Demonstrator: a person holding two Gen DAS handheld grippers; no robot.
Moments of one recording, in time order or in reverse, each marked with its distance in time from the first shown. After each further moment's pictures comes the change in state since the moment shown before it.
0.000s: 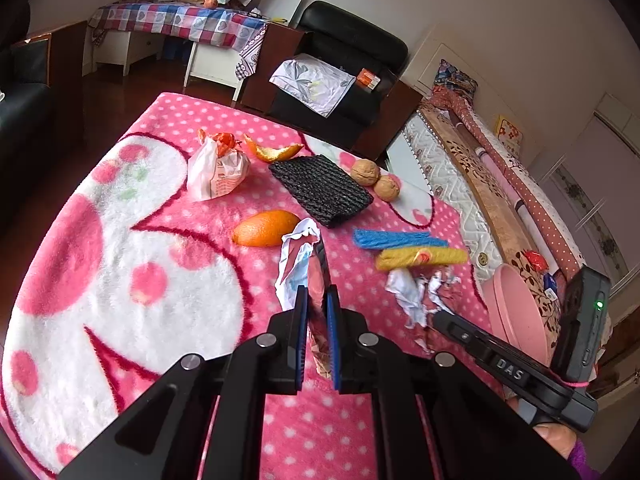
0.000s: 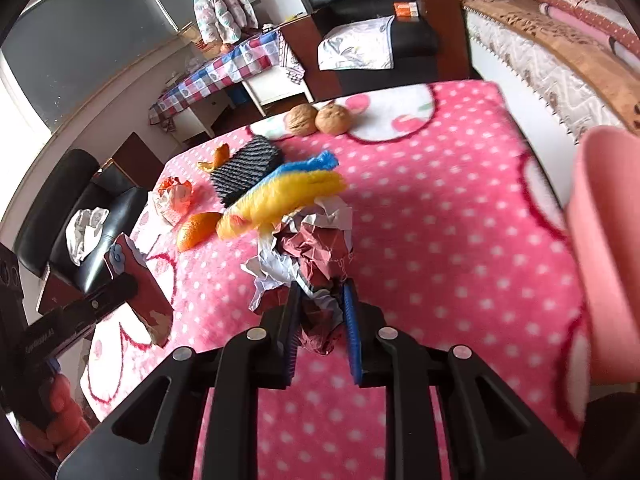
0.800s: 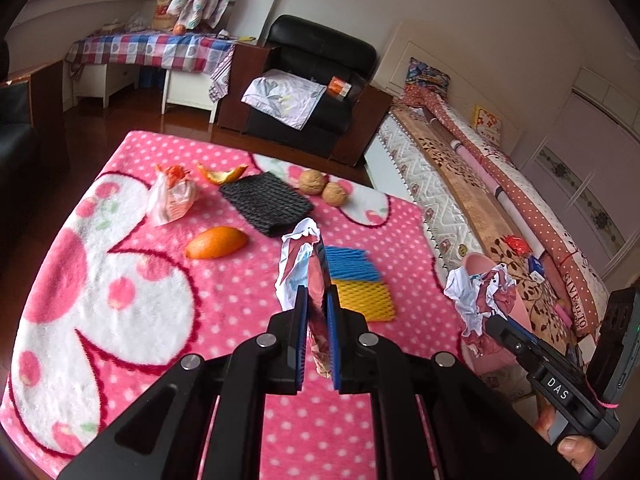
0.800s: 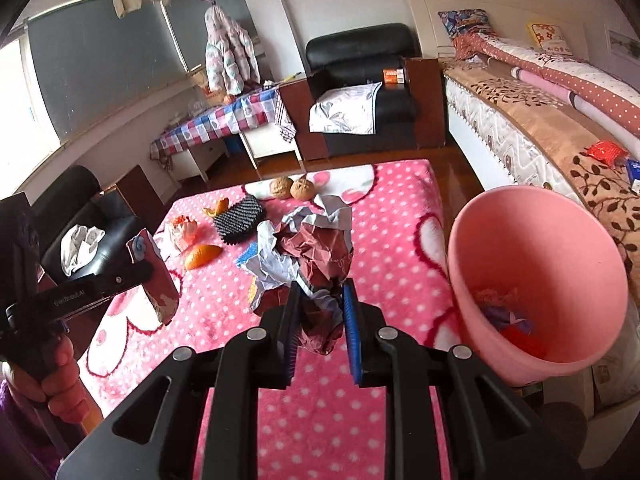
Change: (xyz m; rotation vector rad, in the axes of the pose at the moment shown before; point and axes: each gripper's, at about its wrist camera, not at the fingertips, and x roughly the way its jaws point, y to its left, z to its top) left arm -0.029 -0.060 -0.005 0.110 -0.045 -0.021; right arm -0.108 -0.032 -0.020 -0.055 -0.220 -0.043
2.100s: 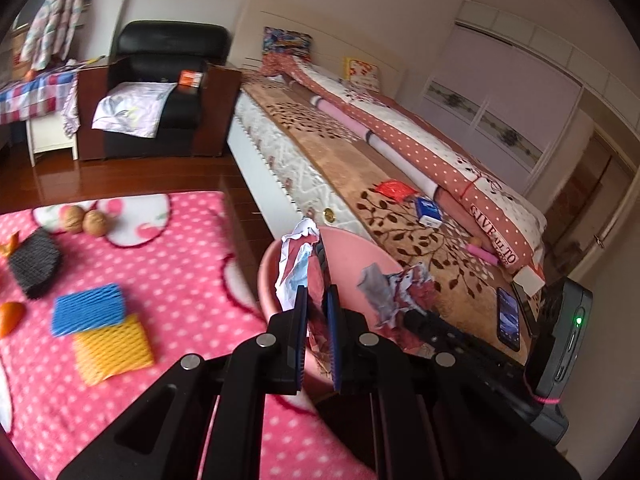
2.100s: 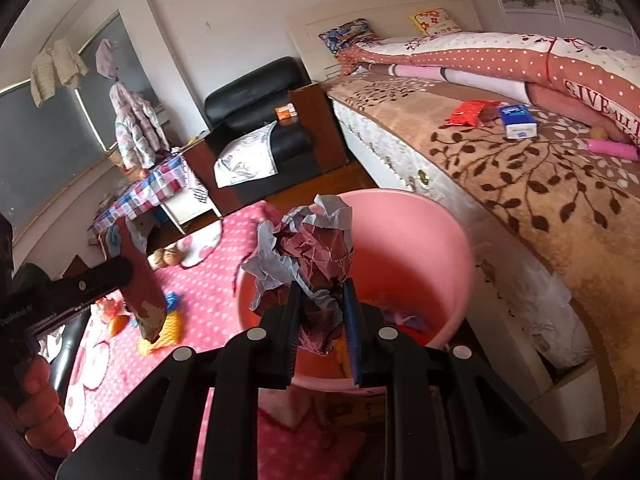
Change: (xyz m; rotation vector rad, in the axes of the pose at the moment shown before) left arm 0.072 -0.214 -0.005 0.312 0.086 -0.334; right arm -0.051 -0.155 -0.020 0.280 -0.141 -0.220
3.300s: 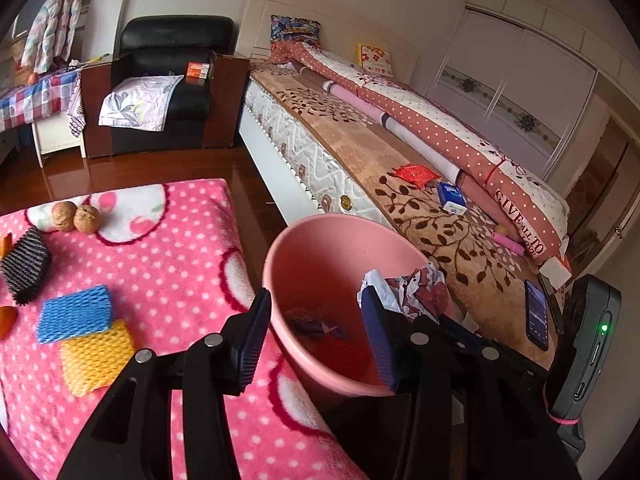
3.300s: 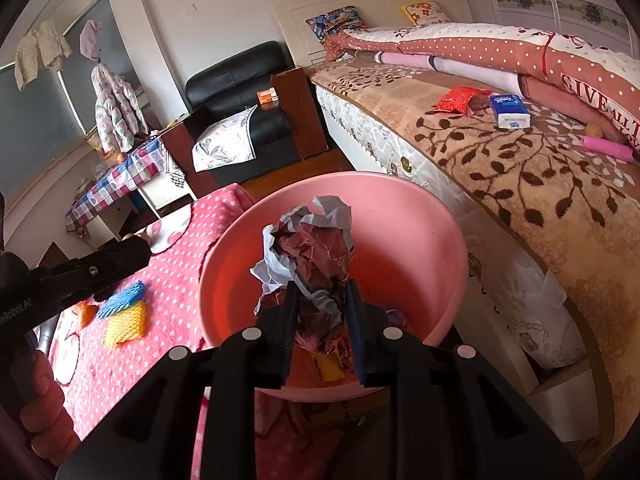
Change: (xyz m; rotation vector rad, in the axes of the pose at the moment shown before) left arm 0.035 0.003 -0.002 0.015 0.038 0.082; right arm 0.021 0.000 -0.003 -0.022 0.055 -0.064
